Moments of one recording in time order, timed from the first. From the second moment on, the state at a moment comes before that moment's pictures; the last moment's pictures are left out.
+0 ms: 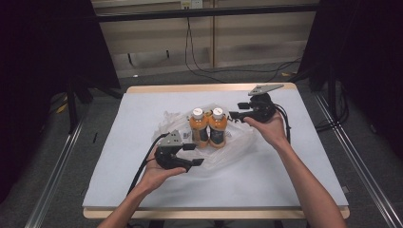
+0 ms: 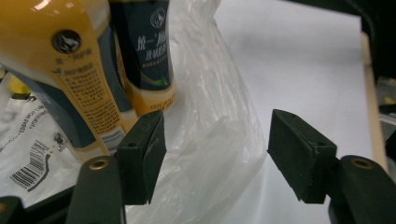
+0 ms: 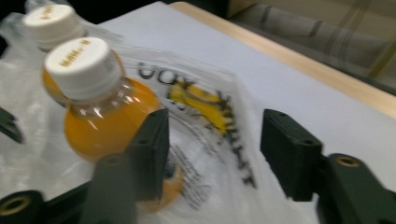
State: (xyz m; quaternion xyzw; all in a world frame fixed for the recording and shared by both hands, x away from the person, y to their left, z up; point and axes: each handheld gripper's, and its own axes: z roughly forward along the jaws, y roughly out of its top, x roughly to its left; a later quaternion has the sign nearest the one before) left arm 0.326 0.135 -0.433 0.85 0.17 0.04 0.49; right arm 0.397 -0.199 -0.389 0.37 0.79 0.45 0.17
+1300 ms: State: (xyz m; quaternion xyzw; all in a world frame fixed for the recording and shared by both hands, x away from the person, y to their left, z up) left arm 0.278 0.258 -0.443 0.81 0.32 0.16 0.46; right arm 0.234 -0.289 -0.419 0.44 0.72 0.49 0.21
